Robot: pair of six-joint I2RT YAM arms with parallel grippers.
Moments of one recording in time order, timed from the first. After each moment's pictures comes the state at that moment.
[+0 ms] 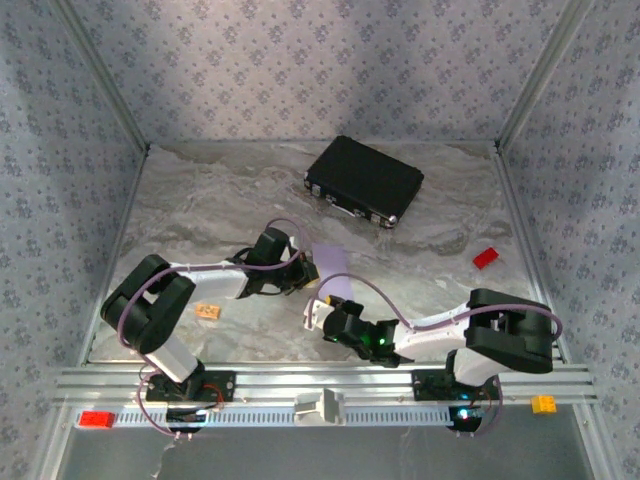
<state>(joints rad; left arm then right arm) -0.68 1.61 0.67 0.18 0.45 -1.10 1.31 1.48 0.45 0.34 0.60 -0.27</state>
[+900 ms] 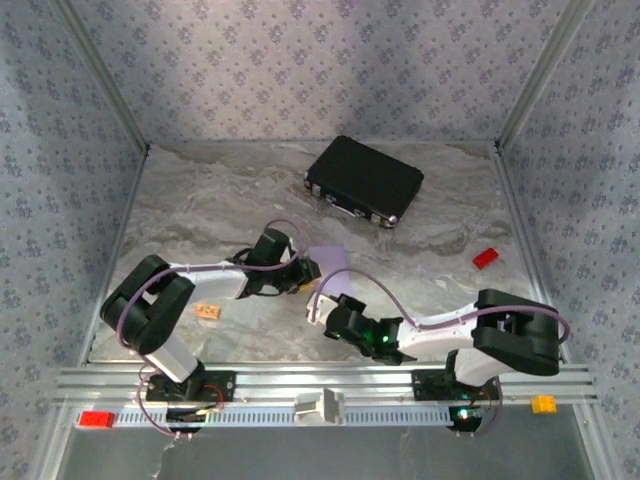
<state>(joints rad) -0.68 1.60 0.67 0.12 0.41 -1.10 1.27 1.43 0.44 0.33 0.56 -0.20</state>
